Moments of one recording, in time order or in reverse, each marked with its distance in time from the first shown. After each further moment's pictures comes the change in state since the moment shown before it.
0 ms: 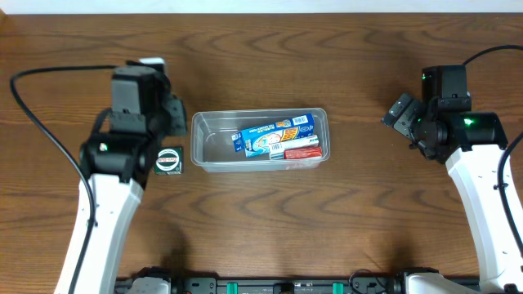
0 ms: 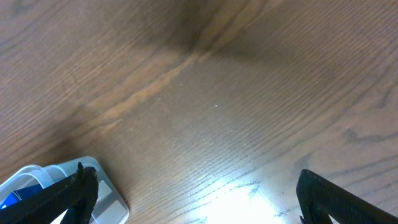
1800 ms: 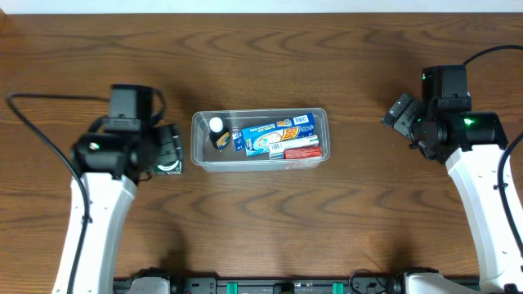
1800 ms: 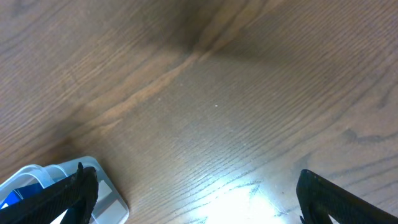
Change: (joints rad) left arm 0.109 0.029 0.006 -0.364 -0.044 -0.160; right arm 0.000 0.000 0.000 0.000 0.000 0.000
